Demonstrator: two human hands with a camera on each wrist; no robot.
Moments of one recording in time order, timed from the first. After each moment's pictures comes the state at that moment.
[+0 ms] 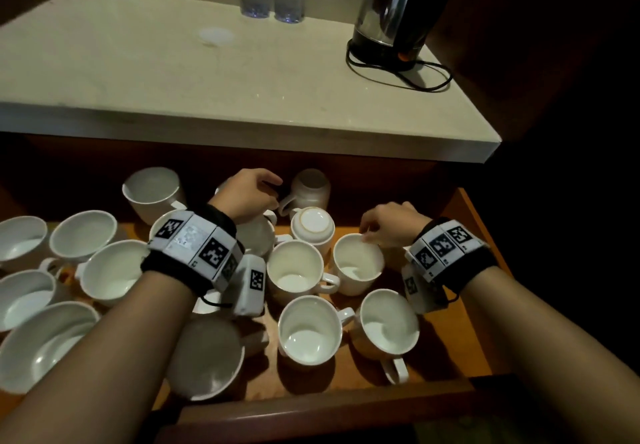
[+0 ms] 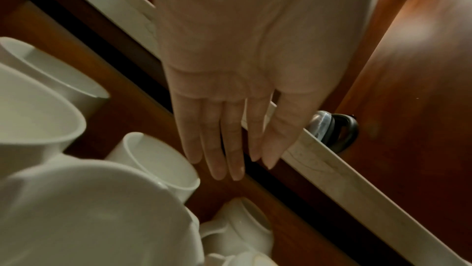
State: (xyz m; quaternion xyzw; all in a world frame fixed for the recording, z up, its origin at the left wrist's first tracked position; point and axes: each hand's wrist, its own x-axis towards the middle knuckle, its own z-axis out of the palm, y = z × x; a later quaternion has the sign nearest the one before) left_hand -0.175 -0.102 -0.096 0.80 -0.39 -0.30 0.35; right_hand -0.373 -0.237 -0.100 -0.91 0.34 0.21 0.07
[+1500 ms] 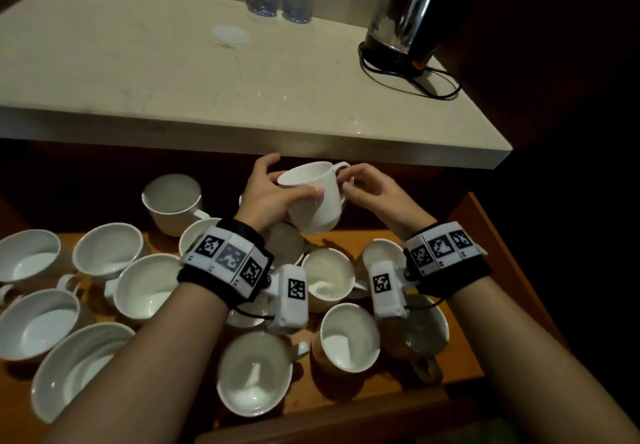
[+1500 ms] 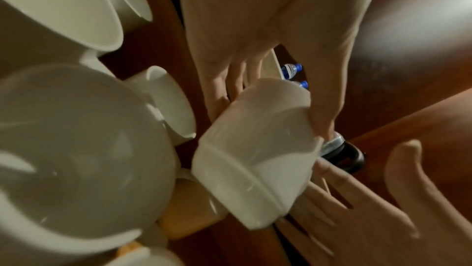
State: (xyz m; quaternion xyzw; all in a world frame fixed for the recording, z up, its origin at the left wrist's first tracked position) left_hand -0.157 -0.092 -0.103 0.66 -0.26 -0.39 0.59; right_hand -0.312 -0.193 -0.081 -0.77 0.31 -0.20 0.52
